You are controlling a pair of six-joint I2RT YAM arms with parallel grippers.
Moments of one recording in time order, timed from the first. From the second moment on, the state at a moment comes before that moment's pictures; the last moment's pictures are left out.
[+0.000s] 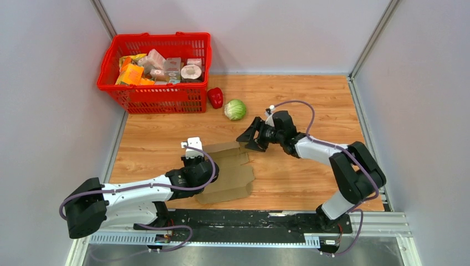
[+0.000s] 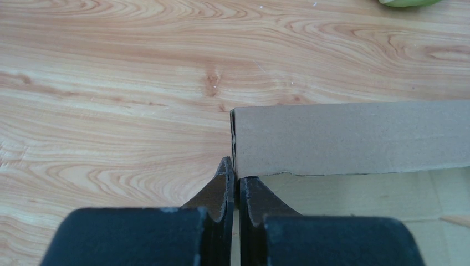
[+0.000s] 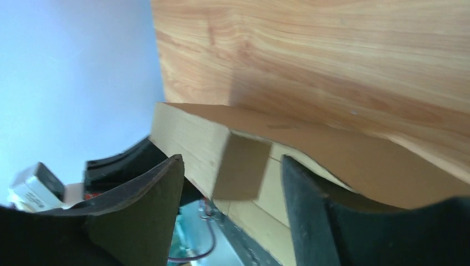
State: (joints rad) left arm -1.07 1.06 0.44 -0.20 -1.07 -0.76; right arm 0.53 1.63 0.79 0.34 -0.57 1.12
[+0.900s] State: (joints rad) left arm -1.07 1.06 0.44 -0.23 -1.06 -0.81; right arm 0.74 1.60 0.83 -0.14 0.02 0.60
